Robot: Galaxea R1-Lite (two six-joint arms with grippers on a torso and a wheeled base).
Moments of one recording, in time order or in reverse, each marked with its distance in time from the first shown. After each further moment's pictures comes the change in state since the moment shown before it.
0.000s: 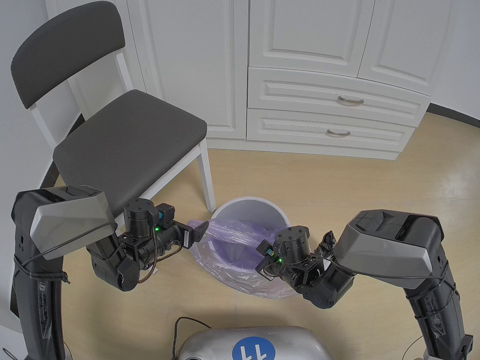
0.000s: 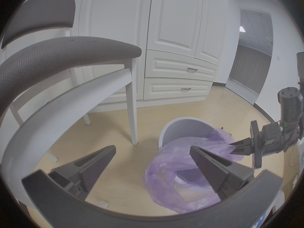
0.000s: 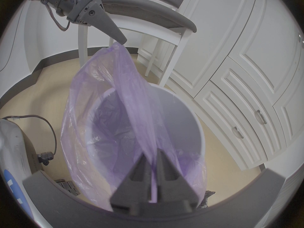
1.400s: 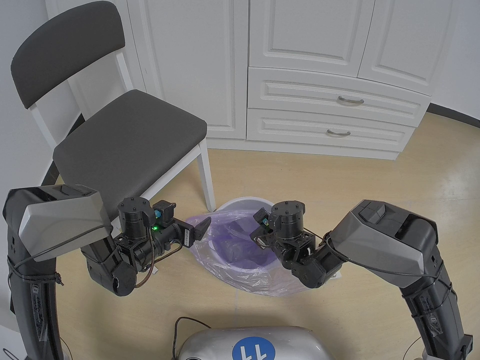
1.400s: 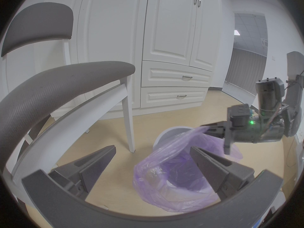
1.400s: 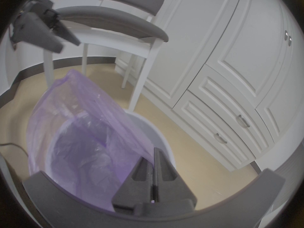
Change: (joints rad) left arm -0.025 -0.057 0.072 -0.085 0.001 0.009; right arm -0.028 0.038 -0.253 0.025 -0.110 0.007
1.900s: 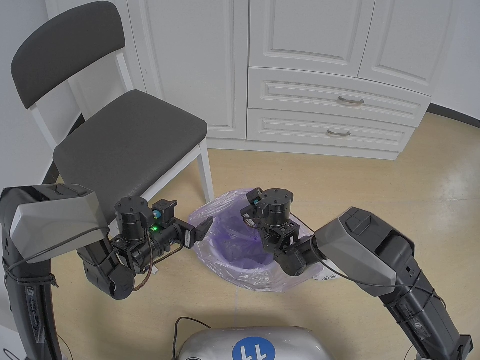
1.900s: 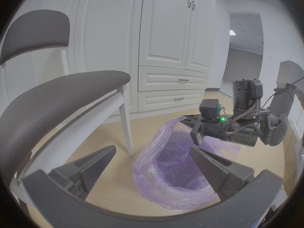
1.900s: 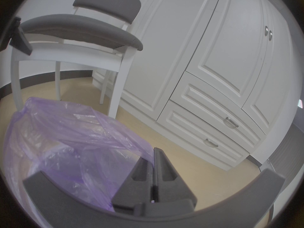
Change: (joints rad) left arm -0.021 -0.043 0.046 -0.029 0.002 0.024; right arm -0.005 0.164 -0.381 0.012 -0.109 0.031
